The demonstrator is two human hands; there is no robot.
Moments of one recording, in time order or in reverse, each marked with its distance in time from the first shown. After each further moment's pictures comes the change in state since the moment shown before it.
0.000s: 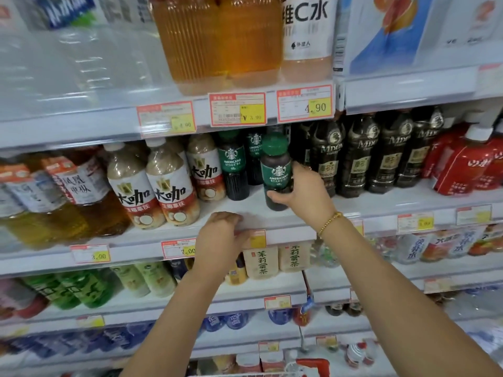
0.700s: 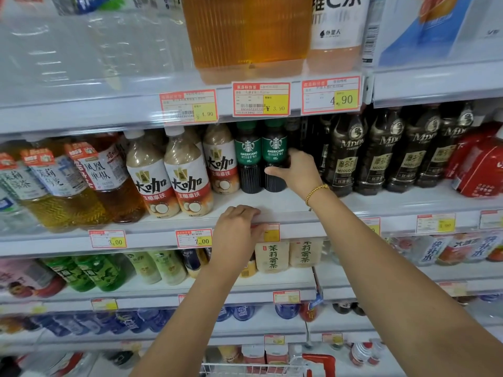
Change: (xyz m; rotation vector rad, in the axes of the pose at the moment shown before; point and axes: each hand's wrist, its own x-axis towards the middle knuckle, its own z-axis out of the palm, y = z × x) left_hand -0.003 -0.004 0.012 -0.008 0.133 0.085; right_hand 0.052 -0.006 0.039 0.219 -0.062 0.116
